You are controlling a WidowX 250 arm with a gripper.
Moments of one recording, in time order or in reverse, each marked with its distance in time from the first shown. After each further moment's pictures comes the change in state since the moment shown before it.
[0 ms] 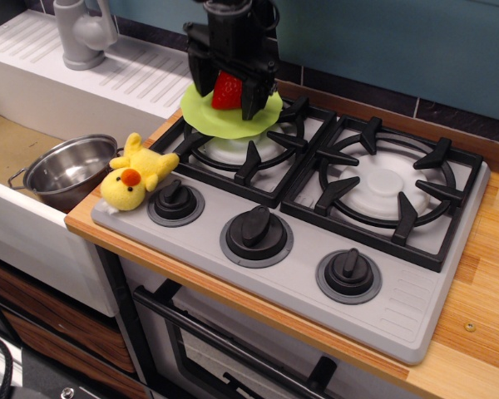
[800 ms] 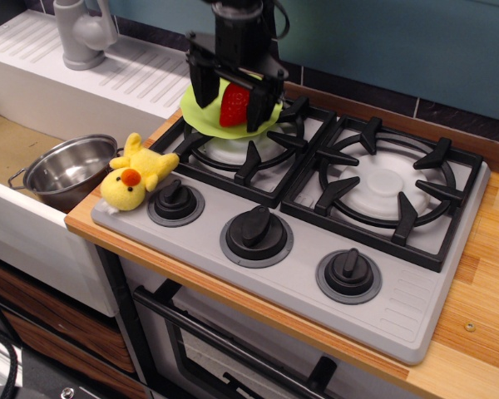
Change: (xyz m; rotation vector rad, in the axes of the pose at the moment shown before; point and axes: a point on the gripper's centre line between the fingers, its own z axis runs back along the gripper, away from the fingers) arm -0.013 -0.017 0.024 -0.005 0.098 0.026
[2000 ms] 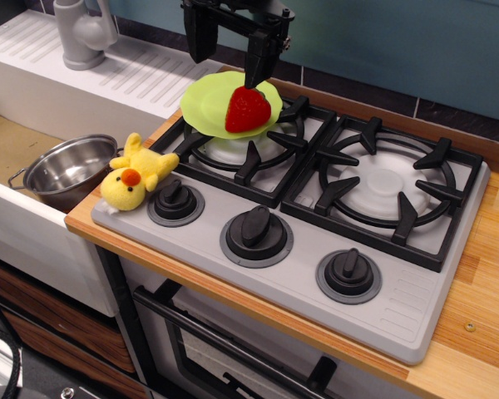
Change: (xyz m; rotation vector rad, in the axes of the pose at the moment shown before) arm -0.010 0.004 0.047 -0.015 0.068 -0.025
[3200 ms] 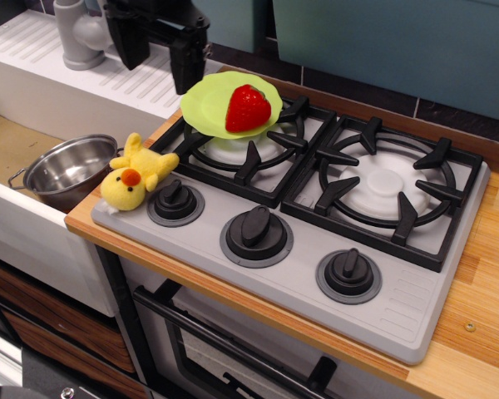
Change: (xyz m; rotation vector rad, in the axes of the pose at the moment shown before) arm -0.042 0.051 -0.004 0.010 -0.164 0.059
